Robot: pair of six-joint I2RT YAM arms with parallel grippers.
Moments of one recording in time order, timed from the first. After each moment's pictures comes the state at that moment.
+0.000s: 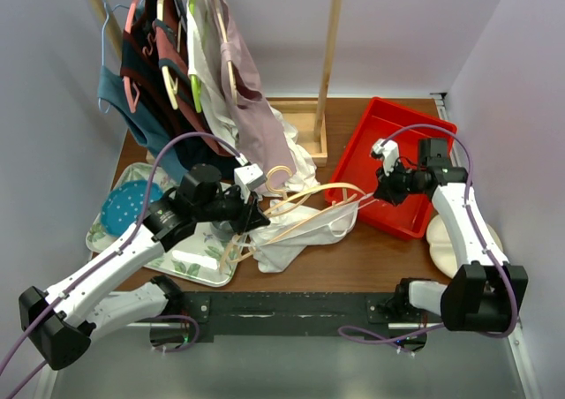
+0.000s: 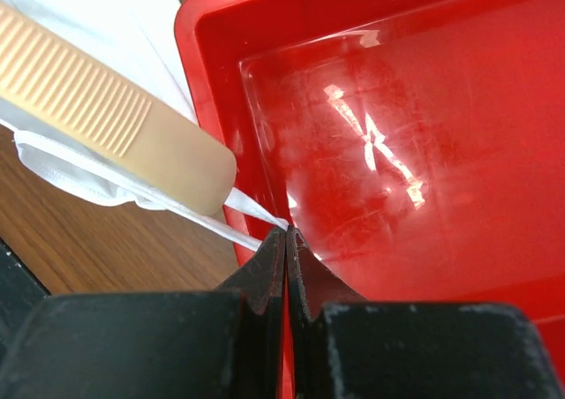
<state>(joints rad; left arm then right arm) -0.69 0.95 0.85 -0.43 0.47 -0.09 -0.04 1.22 0.98 -0.81 -0.60 -0.69</state>
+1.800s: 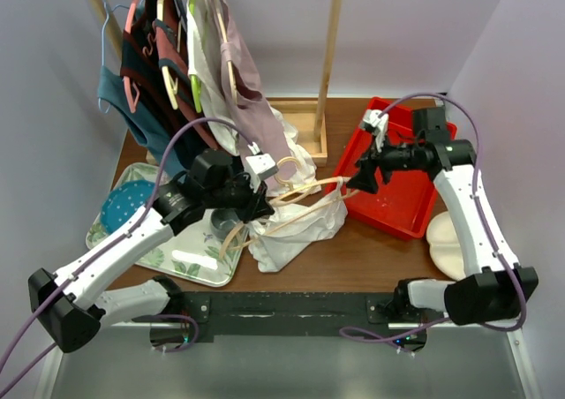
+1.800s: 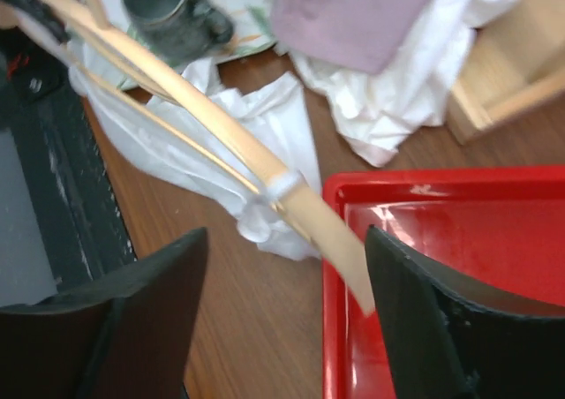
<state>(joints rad) -0.70 1.09 1.01 -0.51 0.45 0.01 0.11 1.28 1.34 -1.00 -0.88 -0.61</state>
